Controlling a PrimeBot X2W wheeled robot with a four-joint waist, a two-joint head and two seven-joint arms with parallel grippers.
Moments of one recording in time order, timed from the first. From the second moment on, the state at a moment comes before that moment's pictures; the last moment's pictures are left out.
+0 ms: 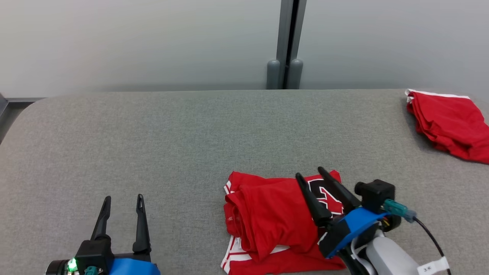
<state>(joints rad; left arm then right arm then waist) 0.03 0.05 -0.01 0.21 -0.05 -0.03 -0.26 -0.36 -0.10 0.47 0.55 0.52 0.13 -0.22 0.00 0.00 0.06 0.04</state>
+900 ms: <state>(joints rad) 0.04 0.05 -0.03 0.22 -0.05 -0.03 -0.26 0.05 -0.10 0.02 0.16 0.26 0.13 -0.26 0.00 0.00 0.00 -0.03</state>
